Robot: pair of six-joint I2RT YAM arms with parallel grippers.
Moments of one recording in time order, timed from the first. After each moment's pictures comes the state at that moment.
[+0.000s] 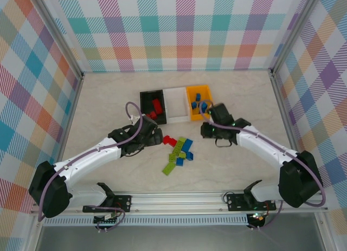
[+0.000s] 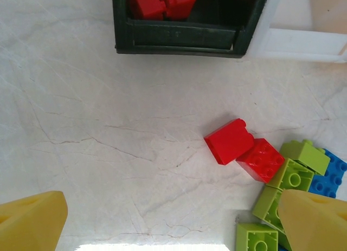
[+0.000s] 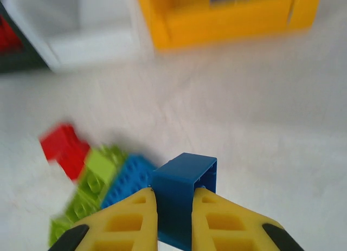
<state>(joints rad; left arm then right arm) -0.74 1.23 0.87 -0.65 -0.30 -0.80 0.53 1.35 0.96 -0.54 -0.05 0.51</state>
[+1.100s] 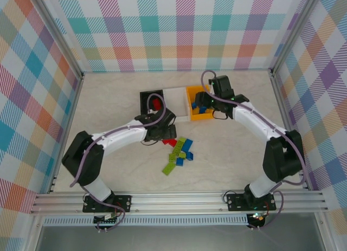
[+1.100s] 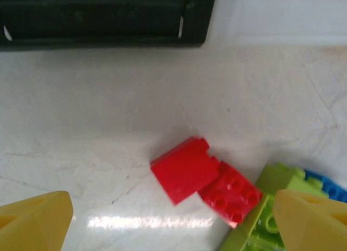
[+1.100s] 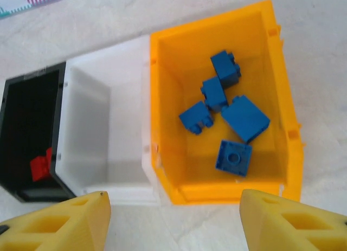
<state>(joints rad) -0.74 1.68 1.16 -0.66 -0.23 -0.82 0.41 1.57 1.23 -0.42 -0.07 0.46</state>
